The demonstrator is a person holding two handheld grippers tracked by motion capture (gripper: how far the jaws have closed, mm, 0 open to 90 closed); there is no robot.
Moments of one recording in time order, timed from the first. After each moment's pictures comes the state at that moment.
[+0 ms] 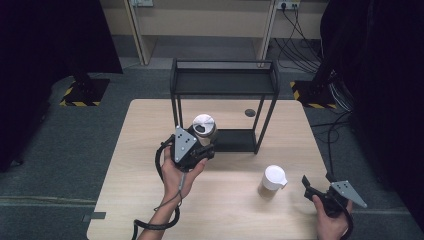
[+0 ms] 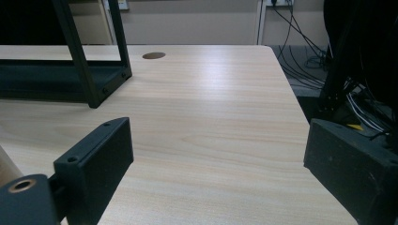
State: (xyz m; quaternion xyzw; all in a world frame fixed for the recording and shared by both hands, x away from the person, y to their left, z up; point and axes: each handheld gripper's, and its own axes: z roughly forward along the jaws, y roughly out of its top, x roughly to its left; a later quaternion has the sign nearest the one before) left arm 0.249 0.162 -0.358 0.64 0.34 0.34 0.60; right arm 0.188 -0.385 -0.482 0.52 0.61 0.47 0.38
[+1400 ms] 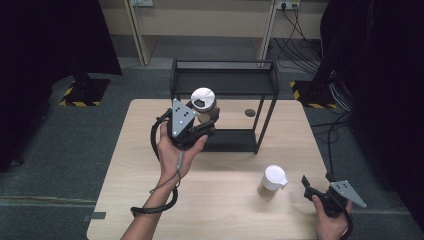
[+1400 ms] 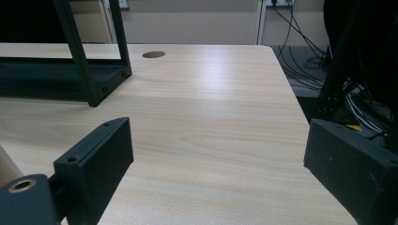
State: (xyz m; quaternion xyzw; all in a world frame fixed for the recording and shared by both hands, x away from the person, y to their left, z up) left arm 0.264 0.160 -0.290 0.63 0.33 0.37 0.59; right arm 0.188 -0.384 -0.481 0.51 0.61 0.47 0.38
